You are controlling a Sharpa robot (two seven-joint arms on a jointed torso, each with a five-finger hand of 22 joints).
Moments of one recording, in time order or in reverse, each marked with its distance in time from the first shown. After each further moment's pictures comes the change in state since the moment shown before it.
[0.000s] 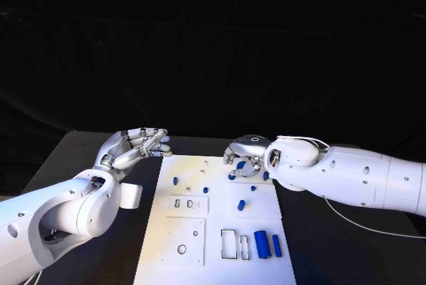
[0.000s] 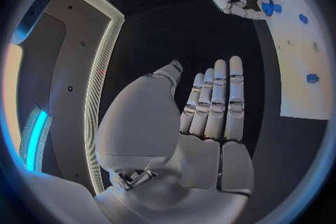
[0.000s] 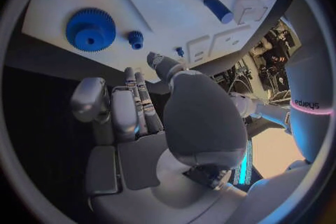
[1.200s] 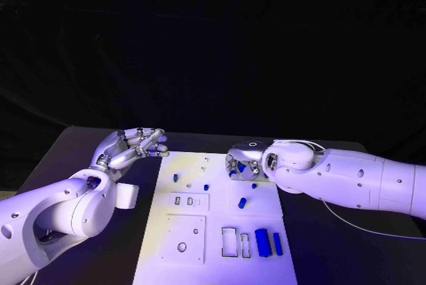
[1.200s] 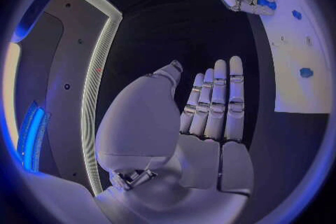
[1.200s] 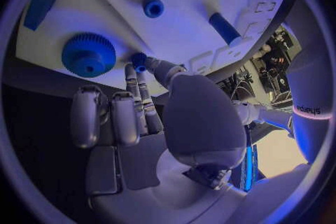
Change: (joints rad) left arm 0.001 -0.006 0.001 -0.001 0.001 0.014 -0.012; left_hand 0.000 0.000 0.000 0.000 0.000 -0.004 0.004 -0.004 0.000 0.000 0.000 -0.007 0.000 -0.004 0.004 0.000 0.003 -0.001 0.000 0.000 0.000 0.001; right arm -0.026 0.004 0.001 -0.012 -0.026 0.046 -0.024; right_hand 0.032 0.046 0.102 0.028 -0.032 0.051 -0.008 0.020 0.035 0.093 -0.014 0.039 0.004 0.000 0.000 0.123 0.126 -0.039 0.068 -0.001 0.152 0.223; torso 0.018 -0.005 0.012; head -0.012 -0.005
